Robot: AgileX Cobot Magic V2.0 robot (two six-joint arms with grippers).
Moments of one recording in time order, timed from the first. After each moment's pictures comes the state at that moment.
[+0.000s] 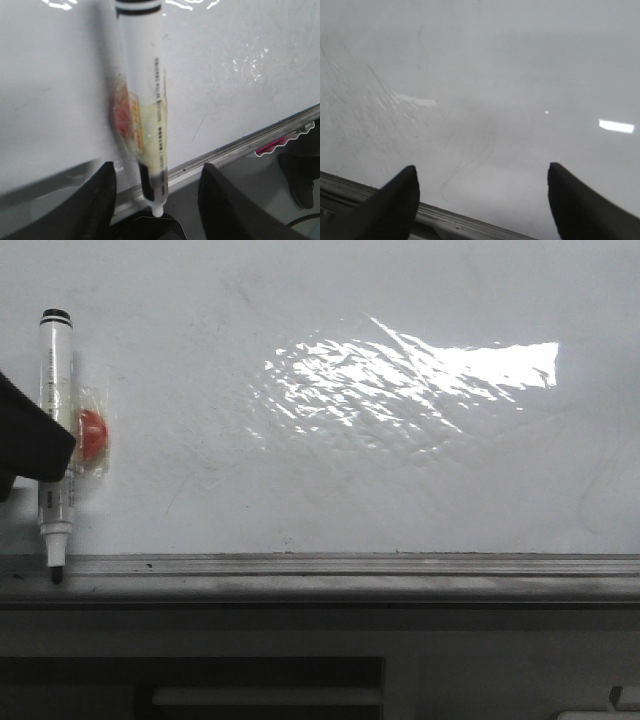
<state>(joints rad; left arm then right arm) -0.48 1.00 -0.55 -0.75 0.51 0.40 0.05 0.40 -0.52 0.31 0.61 -0.22</state>
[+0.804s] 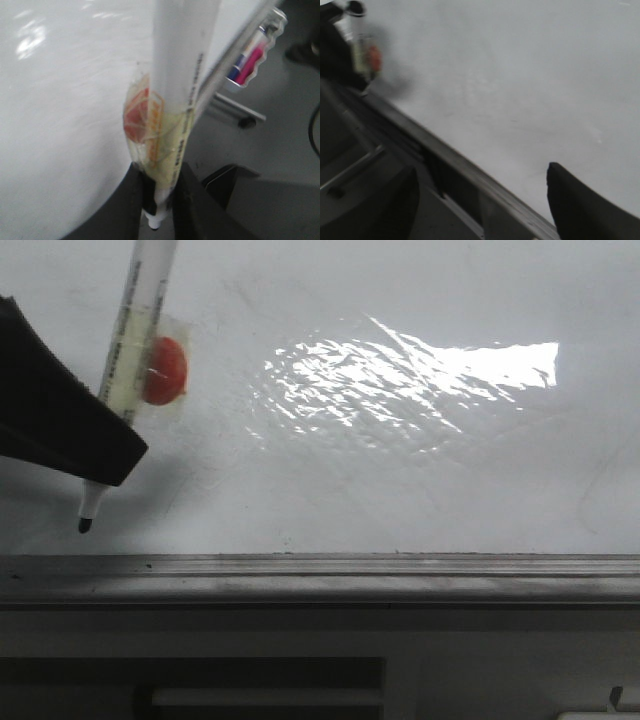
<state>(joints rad) -0.61 1.11 -0.71 -0.72 0.65 1.00 0.19 0.43 -0.53 0.61 0.70 -0.67</state>
